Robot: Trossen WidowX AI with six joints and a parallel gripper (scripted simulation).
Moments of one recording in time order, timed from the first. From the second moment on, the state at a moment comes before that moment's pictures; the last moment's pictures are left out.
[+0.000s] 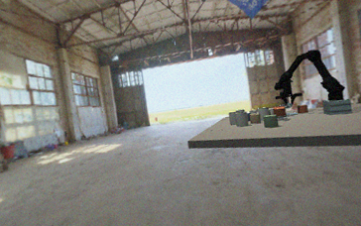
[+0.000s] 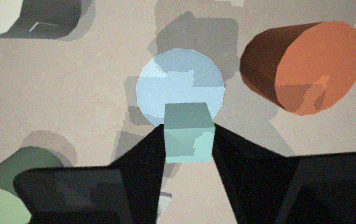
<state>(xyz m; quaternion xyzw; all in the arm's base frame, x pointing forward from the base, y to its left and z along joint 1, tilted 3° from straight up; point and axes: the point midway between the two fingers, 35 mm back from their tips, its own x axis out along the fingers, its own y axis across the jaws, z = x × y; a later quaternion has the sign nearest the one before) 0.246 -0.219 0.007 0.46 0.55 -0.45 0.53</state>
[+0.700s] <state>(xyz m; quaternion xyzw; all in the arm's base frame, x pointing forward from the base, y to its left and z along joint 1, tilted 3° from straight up) 0.246 -0.221 -0.040 0.45 0.55 -0.45 0.54</state>
